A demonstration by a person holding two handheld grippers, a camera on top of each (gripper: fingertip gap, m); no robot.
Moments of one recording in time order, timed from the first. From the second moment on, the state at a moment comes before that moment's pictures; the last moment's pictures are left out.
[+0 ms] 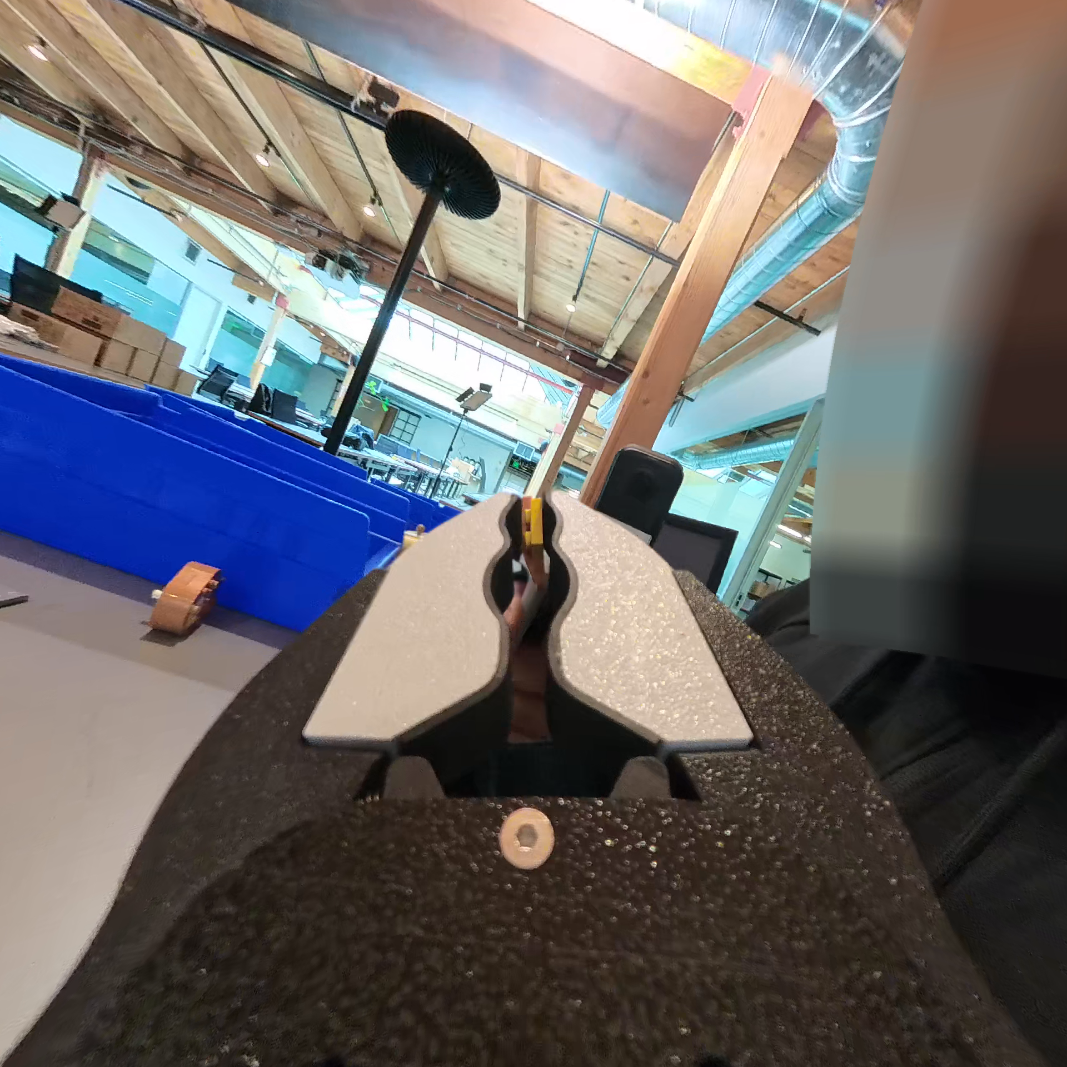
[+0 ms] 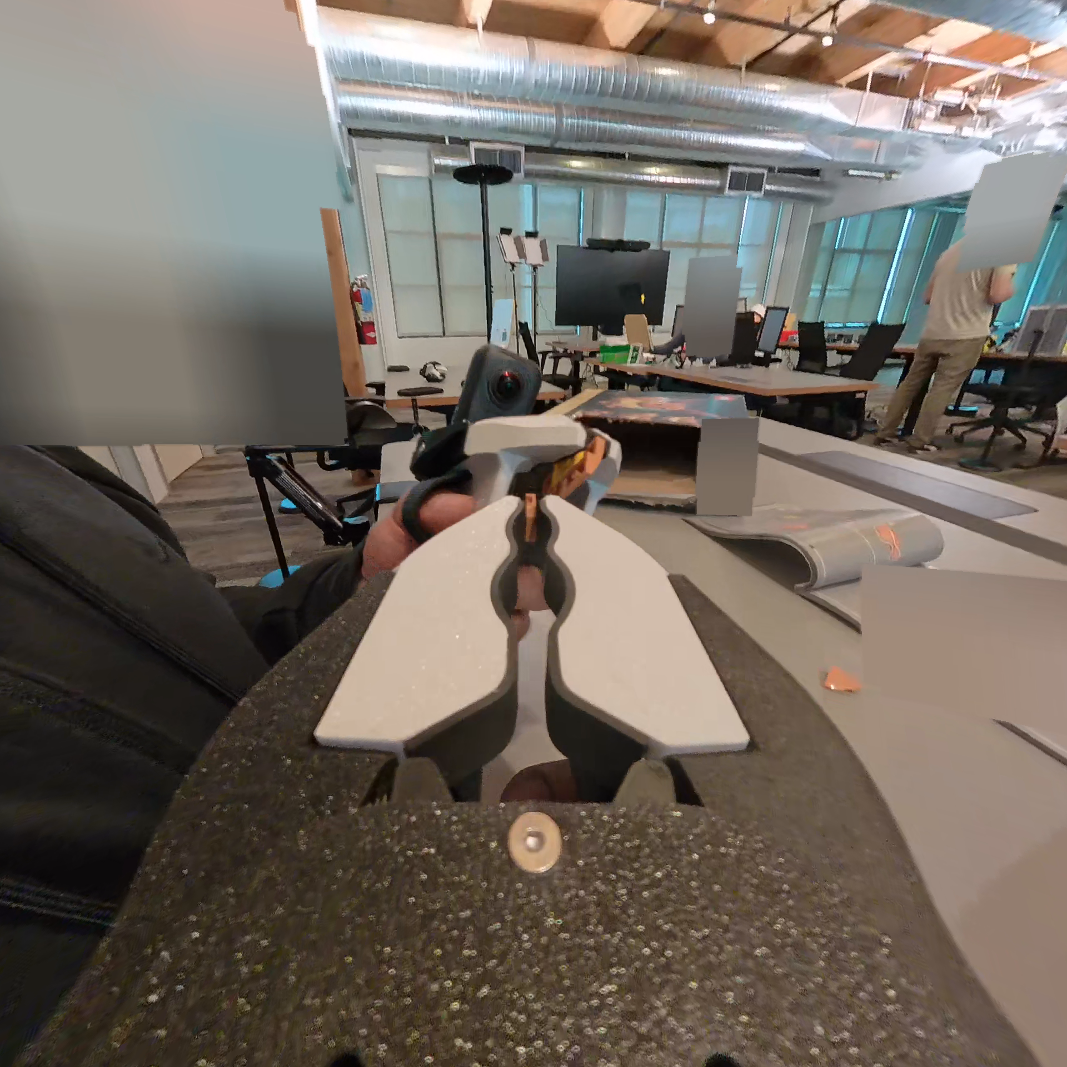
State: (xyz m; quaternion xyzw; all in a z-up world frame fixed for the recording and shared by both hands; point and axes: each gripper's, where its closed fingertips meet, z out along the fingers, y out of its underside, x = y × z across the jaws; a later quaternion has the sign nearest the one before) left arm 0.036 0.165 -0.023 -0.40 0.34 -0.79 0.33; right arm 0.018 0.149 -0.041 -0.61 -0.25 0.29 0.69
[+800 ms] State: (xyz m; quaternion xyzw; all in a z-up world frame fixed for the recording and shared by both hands) left arm 0.053 0.162 -0.044 -0.46 0.35 -0.77 0.28; right arm 0.021 0.170 -0.072 -0.68 -0.22 0.25 0.65
